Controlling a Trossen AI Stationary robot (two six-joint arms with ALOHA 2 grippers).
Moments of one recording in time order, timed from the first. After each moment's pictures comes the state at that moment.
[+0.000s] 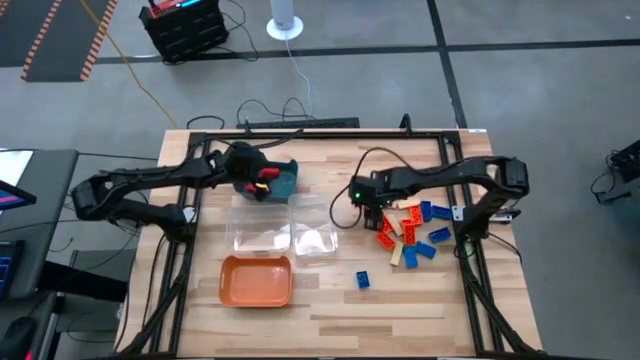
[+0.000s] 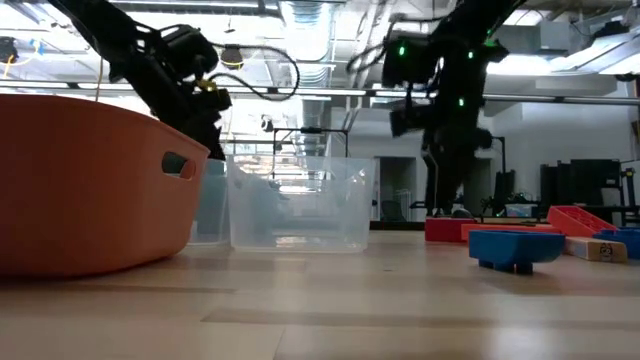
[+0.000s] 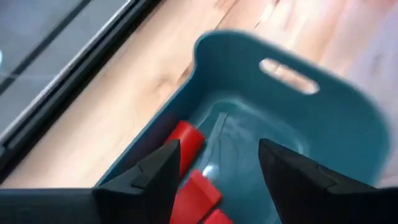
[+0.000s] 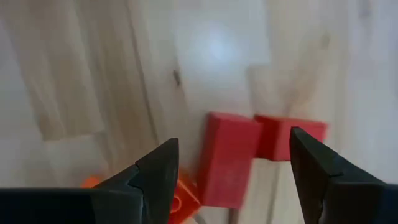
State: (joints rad) left arm 0.51 1.19 0.65 -0.17 -0.11 0.07; right arm -0.15 1.65 1.04 -0.72 0.13 0.00
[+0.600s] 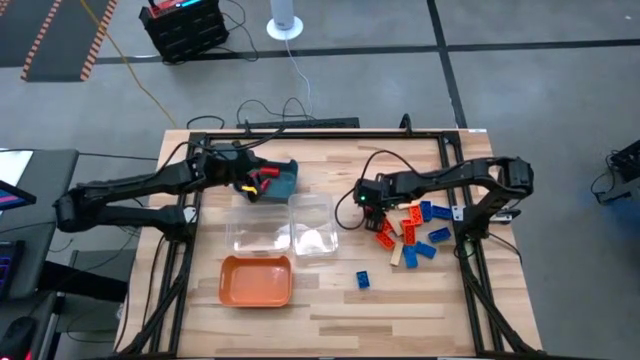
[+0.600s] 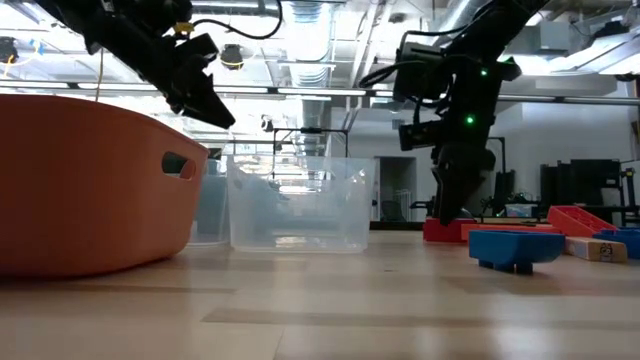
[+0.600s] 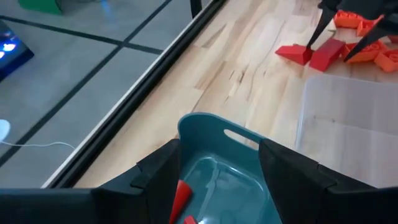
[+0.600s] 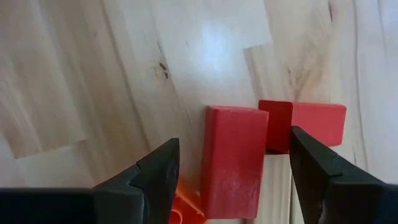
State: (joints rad) left arm 0.44 0.95 0.65 -0.17 -0.13 0.09; right arm -0.15 1.62 0.92 -0.58 0.14 0.09
